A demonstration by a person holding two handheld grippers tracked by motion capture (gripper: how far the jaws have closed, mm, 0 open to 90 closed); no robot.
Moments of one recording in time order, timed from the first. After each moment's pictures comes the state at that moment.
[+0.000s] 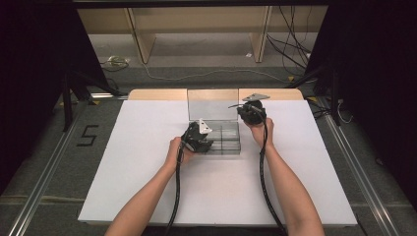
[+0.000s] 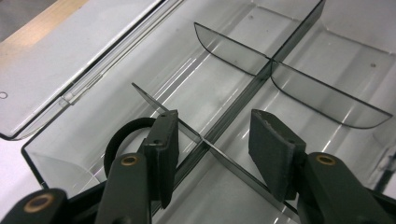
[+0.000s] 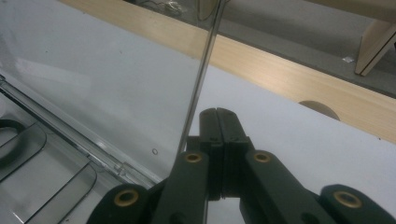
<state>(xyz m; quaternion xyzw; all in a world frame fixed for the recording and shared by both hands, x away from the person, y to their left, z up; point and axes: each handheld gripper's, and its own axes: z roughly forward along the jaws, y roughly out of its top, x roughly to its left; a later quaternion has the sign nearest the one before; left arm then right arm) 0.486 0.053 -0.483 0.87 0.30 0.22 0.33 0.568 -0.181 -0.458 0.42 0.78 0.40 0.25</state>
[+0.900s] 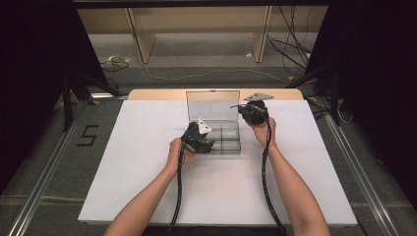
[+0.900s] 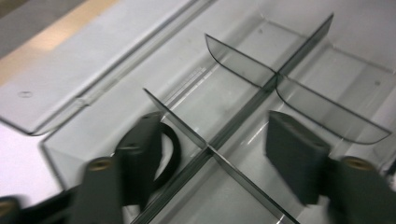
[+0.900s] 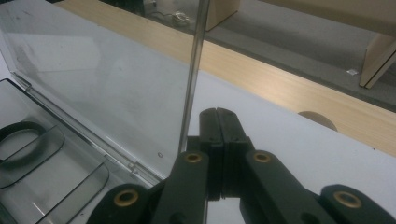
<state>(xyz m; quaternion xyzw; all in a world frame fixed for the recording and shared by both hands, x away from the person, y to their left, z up) 0.478 0.056 -0.474 0.84 0.32 0.25 0.35 0.560 -0.186 -0.450 0.40 0.78 0.42 0.25</state>
